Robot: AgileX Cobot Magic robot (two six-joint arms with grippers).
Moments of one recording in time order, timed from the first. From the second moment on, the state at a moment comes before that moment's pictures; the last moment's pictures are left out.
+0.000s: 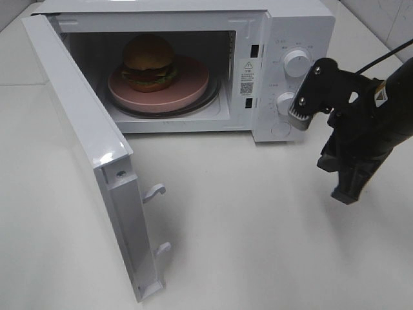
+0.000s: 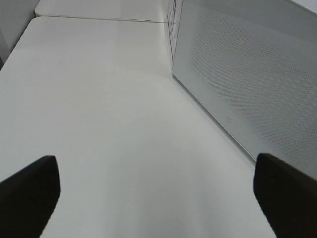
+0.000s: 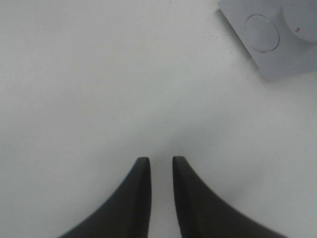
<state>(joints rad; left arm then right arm) 0.02 -0.01 -0.51 -0.11 1.08 0.03 0.40 1.47 -0.80 -0.13 0.48 -0.67</state>
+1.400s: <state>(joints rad) 0.02 -0.01 -0.51 -0.11 1.08 0.03 0.47 1.48 -0.90 -0.31 0.38 -0.87</state>
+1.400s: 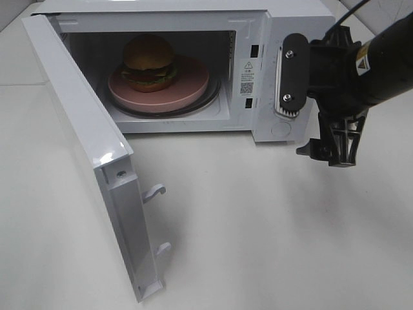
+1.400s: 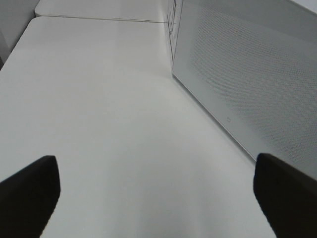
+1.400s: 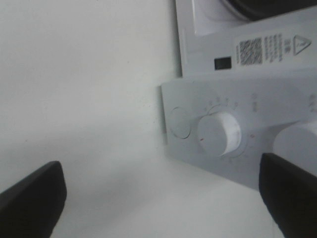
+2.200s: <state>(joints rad) 0.02 -0.01 -0.51 -0.11 1.08 0.03 0.60 1.80 -1.16 -0.39 0.33 -0.87</state>
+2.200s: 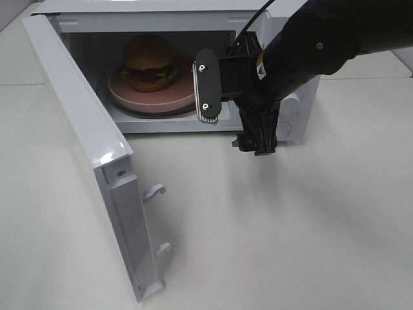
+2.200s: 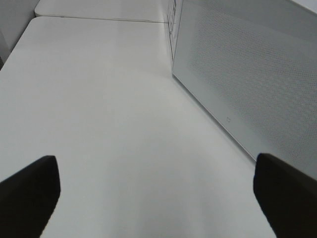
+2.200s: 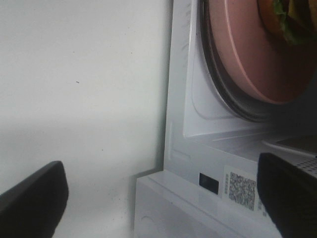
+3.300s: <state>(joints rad) 0.02 -0.01 -0.51 -0.11 1.08 0.03 0.64 2.22 -1.60 -0.43 0.26 -0.85</state>
